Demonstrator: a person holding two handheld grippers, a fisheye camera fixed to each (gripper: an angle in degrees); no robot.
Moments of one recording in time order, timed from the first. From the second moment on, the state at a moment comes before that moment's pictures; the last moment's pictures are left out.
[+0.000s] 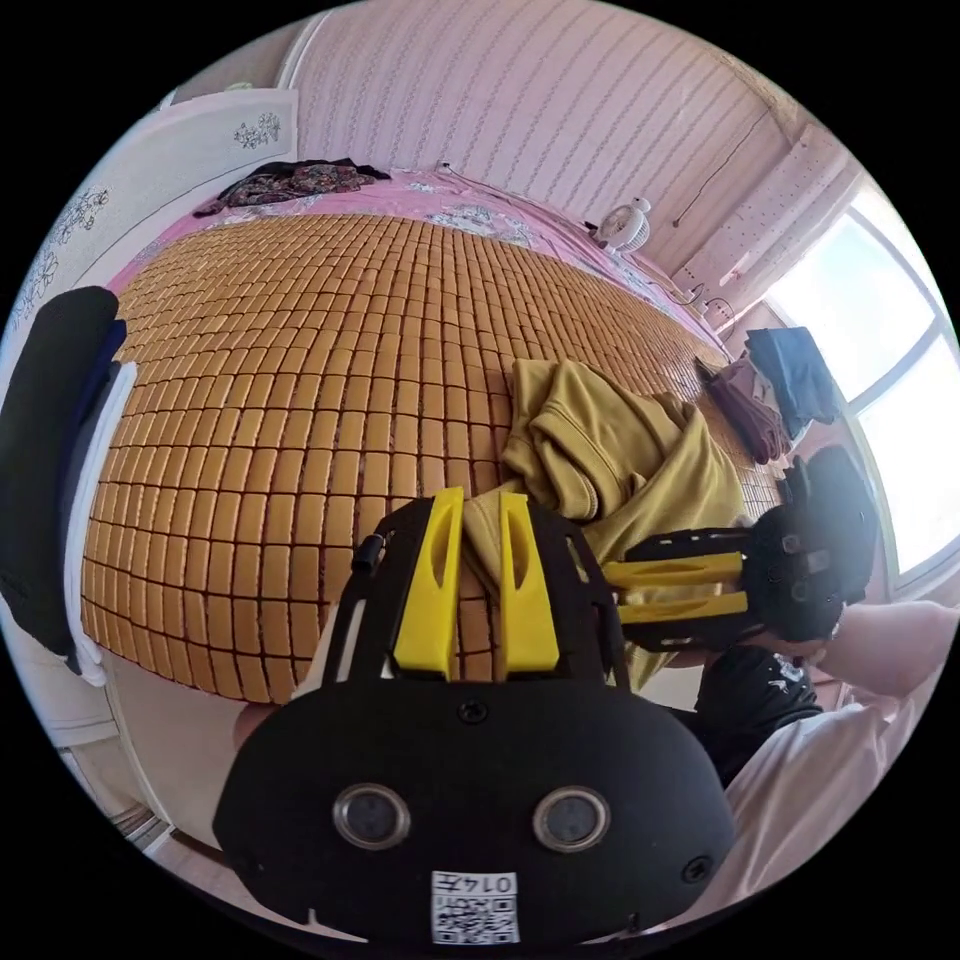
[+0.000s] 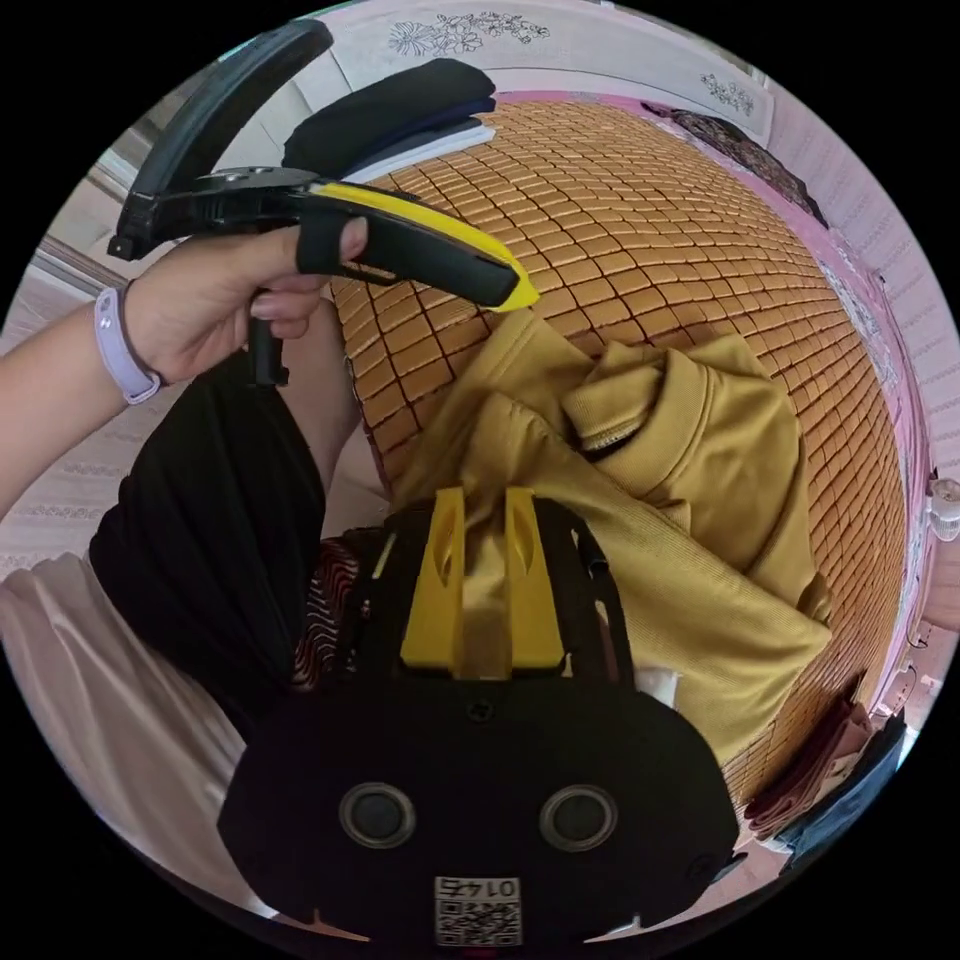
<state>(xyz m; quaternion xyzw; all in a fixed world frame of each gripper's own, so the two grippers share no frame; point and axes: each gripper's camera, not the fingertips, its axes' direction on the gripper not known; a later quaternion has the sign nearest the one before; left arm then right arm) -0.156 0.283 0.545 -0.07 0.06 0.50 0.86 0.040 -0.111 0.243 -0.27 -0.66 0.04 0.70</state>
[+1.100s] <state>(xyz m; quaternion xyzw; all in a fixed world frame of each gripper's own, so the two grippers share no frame) -0.166 0.289 0.425 -0.08 0.17 0.57 0.80 0.192 0.119 0.251 -0.36 -0.52 0.35 0.69</state>
